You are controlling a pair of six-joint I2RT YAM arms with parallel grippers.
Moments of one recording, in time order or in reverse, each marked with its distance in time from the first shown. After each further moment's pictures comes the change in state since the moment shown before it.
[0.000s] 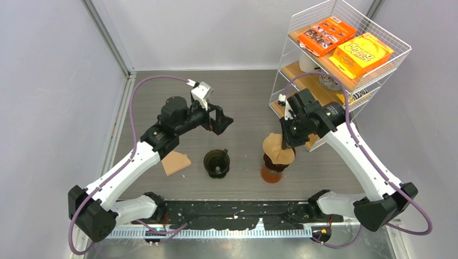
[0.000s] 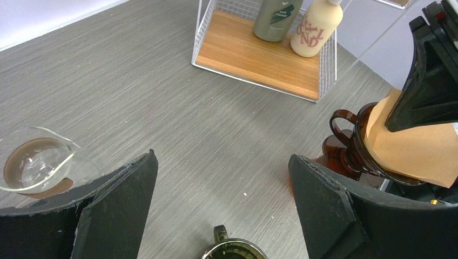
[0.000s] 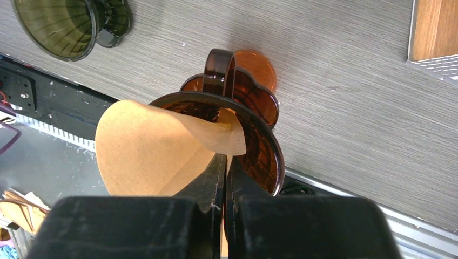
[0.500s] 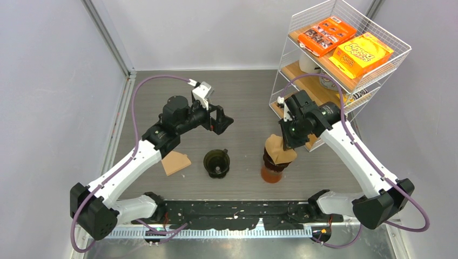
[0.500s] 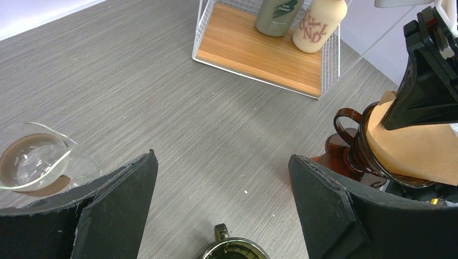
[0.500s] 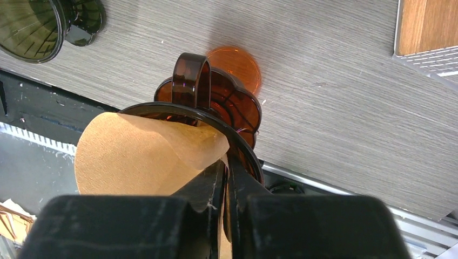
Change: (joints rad) left arm 0.008 0.021 0.000 0.000 0.005 -0.003; right arm -0.004 0.023 -0.043 0.010 0.047 -0.021
